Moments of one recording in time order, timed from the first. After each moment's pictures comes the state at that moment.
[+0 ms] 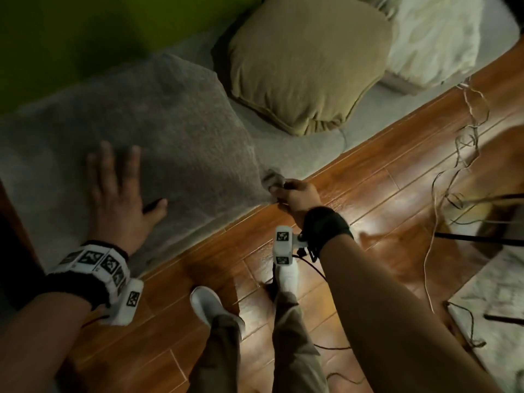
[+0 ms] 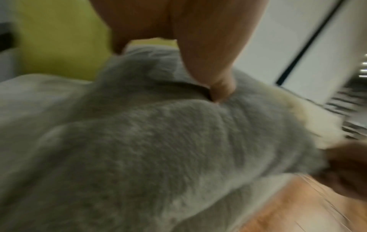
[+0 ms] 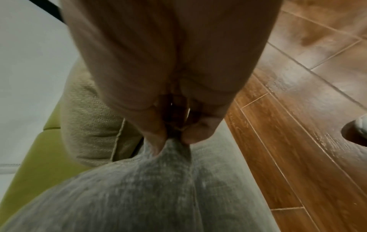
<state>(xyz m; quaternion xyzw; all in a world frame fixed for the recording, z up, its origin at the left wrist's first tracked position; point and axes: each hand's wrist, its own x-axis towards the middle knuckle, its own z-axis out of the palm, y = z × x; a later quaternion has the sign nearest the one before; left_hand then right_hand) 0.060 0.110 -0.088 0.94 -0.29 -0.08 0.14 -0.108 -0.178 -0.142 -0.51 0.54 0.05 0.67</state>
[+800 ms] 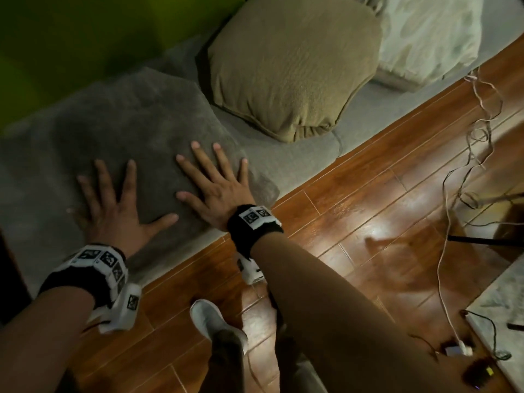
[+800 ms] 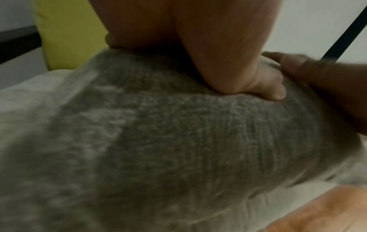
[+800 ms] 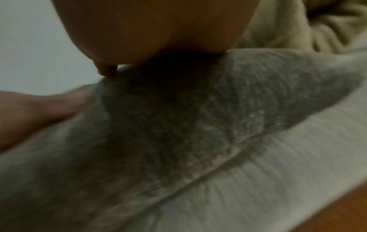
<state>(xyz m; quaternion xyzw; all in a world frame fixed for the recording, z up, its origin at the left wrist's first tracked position) 0.060 0.068 -0.106 0.96 -0.20 -0.19 0.04 -0.030 -0.126 -0.131 -0.96 0.09 0.09 0.27</state>
